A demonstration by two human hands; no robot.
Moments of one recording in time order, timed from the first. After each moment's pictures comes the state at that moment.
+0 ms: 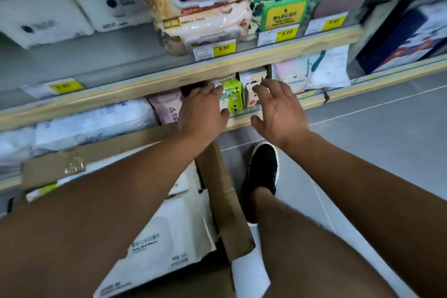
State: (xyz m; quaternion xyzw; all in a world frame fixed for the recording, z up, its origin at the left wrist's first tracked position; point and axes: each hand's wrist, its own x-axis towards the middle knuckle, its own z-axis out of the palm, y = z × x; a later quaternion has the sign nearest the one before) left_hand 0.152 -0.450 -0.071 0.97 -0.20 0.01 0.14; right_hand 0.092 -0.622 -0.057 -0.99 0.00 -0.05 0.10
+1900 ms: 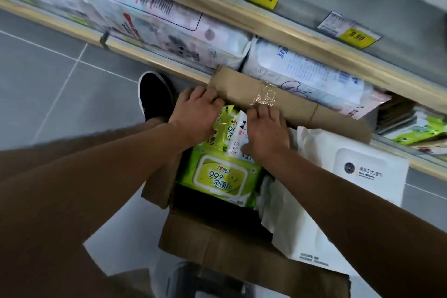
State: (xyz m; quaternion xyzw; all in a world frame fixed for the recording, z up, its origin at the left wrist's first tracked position) left_hand 0.069 -0.001 -0.137 0.99 -0.08 -0.13 0.07; right_hand 0.094 -0.177 -0.122 -0.95 -0.22 0.21 -0.07
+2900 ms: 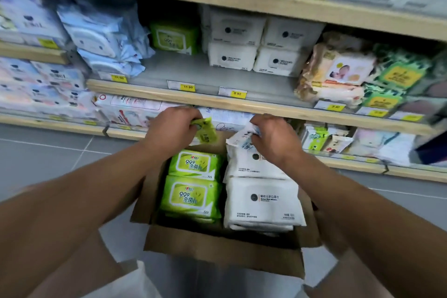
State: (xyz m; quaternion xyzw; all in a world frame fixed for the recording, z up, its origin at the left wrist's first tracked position) left_hand 0.000 -0.081 0.084 0.97 -0.09 0.10 0.20; right_hand 0.024 -0.324 0.081 -0.97 -0.18 -0.03 0.15
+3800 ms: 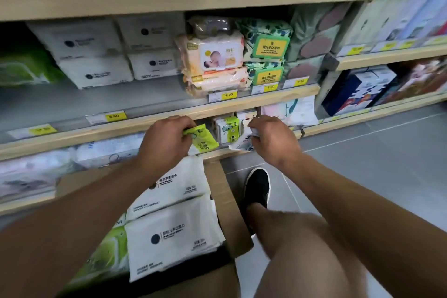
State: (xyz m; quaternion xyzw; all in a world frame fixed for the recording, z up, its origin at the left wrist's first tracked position) left_hand 0.079 -0.335 0.066 0.93 -0.24 0.09 0.25; right_hand 0.038 -0.579 0.048 -0.99 0.00 -0.07 0.13
